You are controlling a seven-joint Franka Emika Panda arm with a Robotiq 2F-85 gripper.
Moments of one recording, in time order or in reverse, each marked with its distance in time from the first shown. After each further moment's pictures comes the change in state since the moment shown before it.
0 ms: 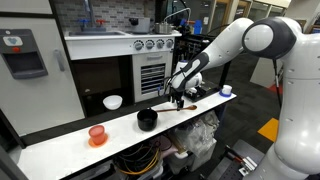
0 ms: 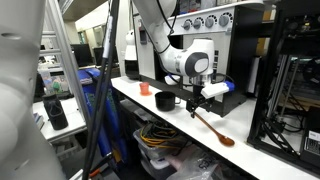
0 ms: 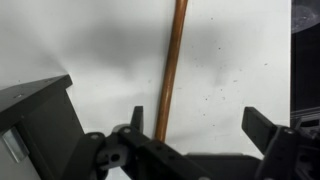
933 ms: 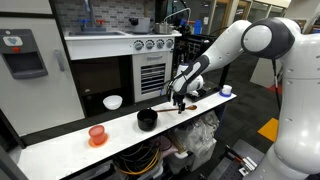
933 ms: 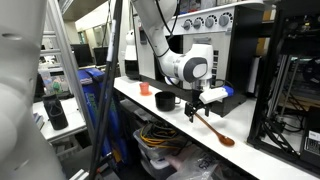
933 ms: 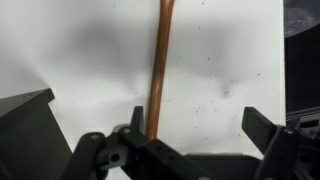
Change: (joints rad) arm -0.006 0.009 0.000 -0.041 -0.001 0.040 0.011
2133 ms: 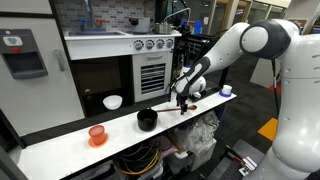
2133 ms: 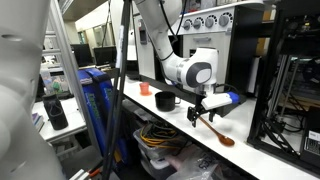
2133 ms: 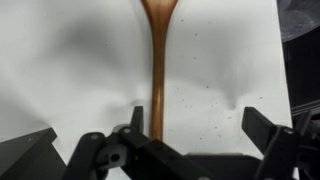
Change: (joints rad) arm -0.050 0.021 0.007 -0.013 0.002 0.029 0.050
